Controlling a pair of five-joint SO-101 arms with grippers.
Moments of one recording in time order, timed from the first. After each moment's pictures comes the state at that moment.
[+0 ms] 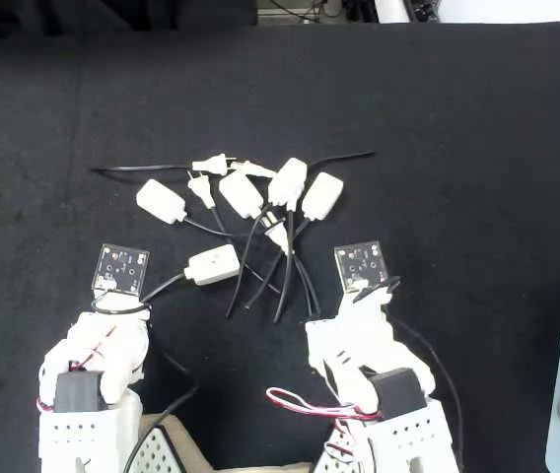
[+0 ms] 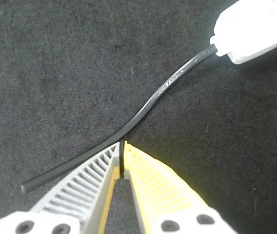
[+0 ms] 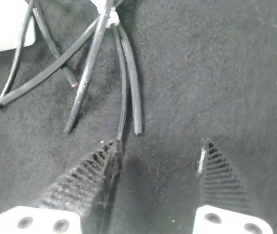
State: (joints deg) left arm -7.0 -103.8 96.3 72.7 -13.3; right arm -18.5 -102.9 97.0 71.9 -8.4
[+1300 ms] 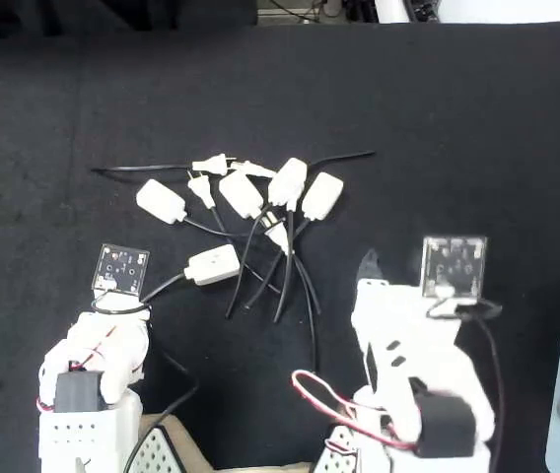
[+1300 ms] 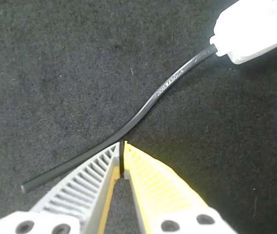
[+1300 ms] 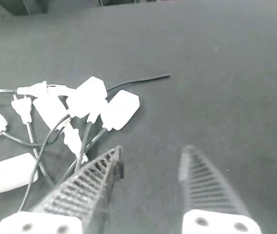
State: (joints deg) left arm -7.0 -103.8 96.3 72.7 -13.3; right arm -1.8 -95.9 66.3 72.1 -3.8
